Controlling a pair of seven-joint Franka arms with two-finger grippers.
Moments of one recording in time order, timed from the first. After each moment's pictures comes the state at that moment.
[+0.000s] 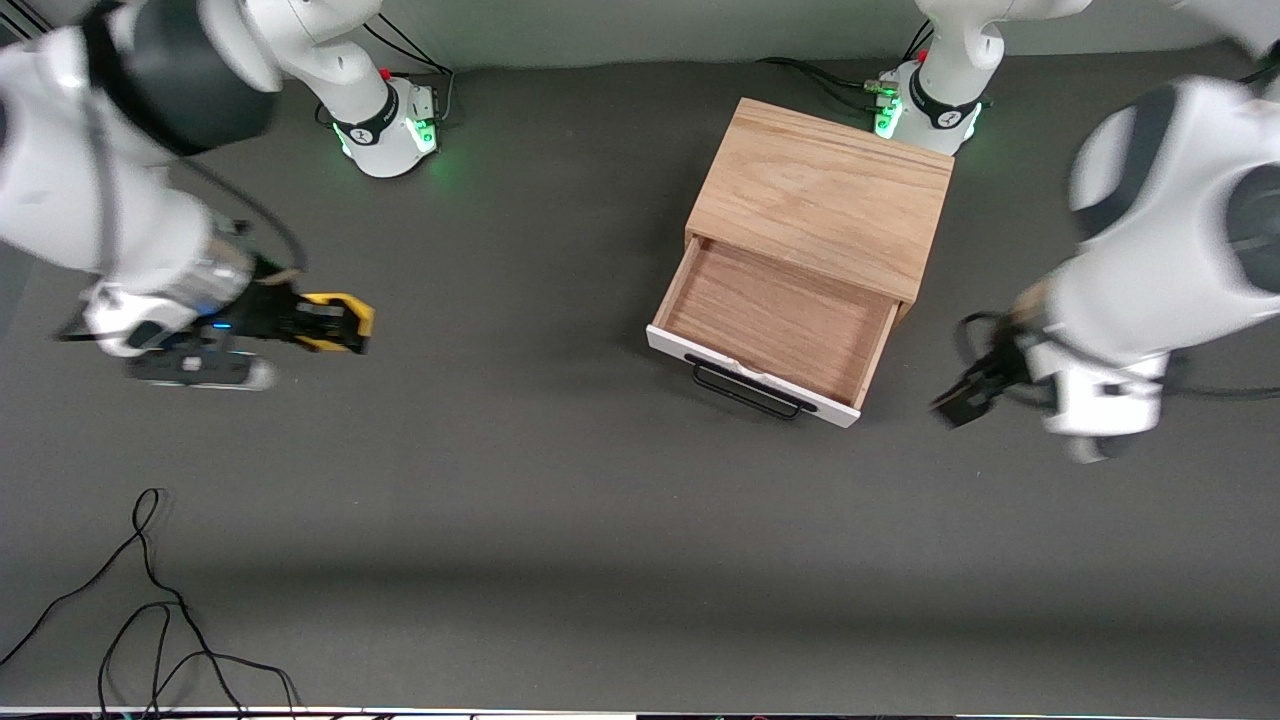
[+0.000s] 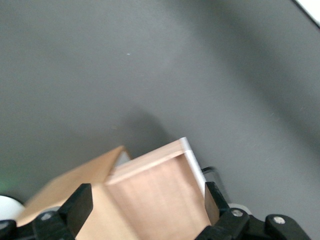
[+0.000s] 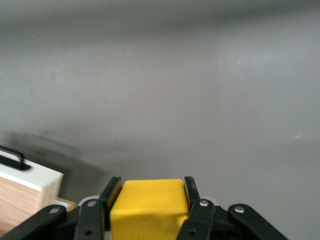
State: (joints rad) left arm 0.01 0.33 -0.26 -1.26 0.01 1.48 -0.91; right arm 0.48 0.21 -0.18 -1.47 0.14 1.68 0.47
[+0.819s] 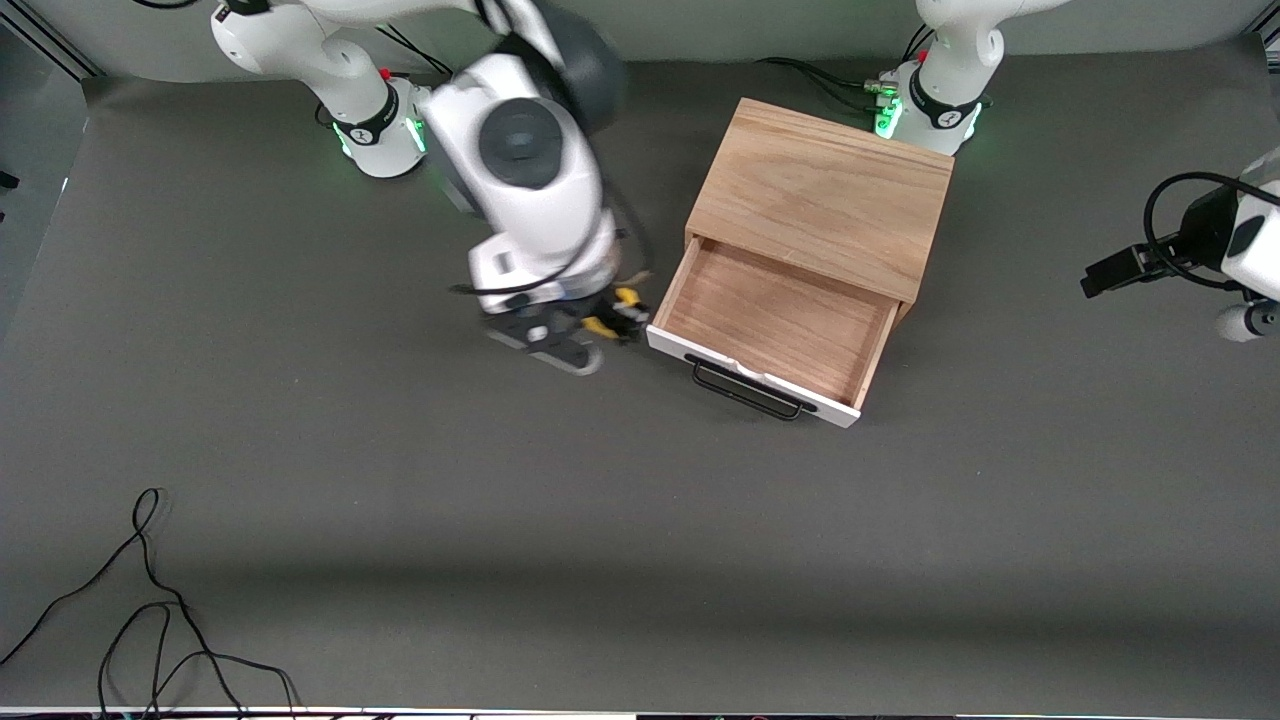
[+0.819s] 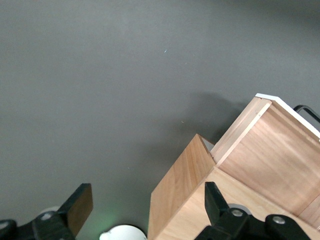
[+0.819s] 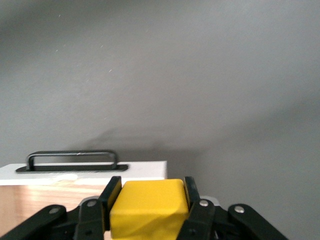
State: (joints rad) left arm 0.23 0.01 -0.25 -1.62 -0.02 1.51 -0.20; right arm 0.85 0.60 -0.16 -1.12 0.13 1.74 1.22
